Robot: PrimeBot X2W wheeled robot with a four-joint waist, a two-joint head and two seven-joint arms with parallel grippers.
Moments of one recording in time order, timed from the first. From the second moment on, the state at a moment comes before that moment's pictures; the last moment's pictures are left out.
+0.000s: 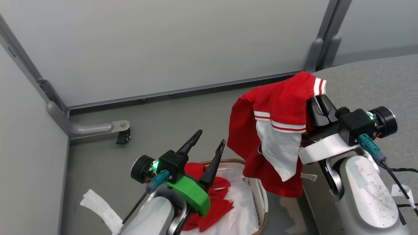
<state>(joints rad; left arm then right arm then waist) -0.37 0.07 -0.65 0.44 -0.38 -0.13 -0.26 -0.36 -0.05 0.09 0.13 -0.04 0.13 -0.26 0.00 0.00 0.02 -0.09</state>
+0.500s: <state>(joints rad) -0.37 0.06 -0.65 0.41 -0.36 -0.13 -0.26 -0.38 -0.05 0.04 0.13 -0.05 0.13 -0.26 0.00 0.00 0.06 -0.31</state>
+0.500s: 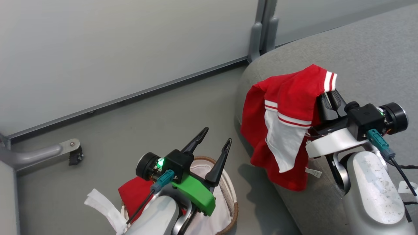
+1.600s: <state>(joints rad) -0.56 0.11 -0.69 0.36 -0.30 -0.13 -0.26 -0.91 -0.21 -0.39 0.15 -0.12 0.13 -0.26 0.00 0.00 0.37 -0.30</state>
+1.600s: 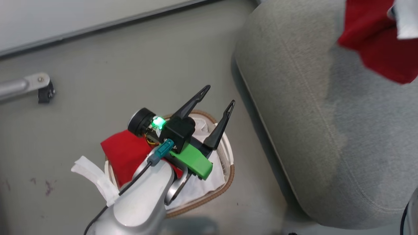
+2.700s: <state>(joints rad) -0.62 0.18 -0.61 0.29 -0.22 -0.13 -0.26 -0.78 -0.09 -0.67 0.29 -0.18 0.13 -0.26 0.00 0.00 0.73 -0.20</state>
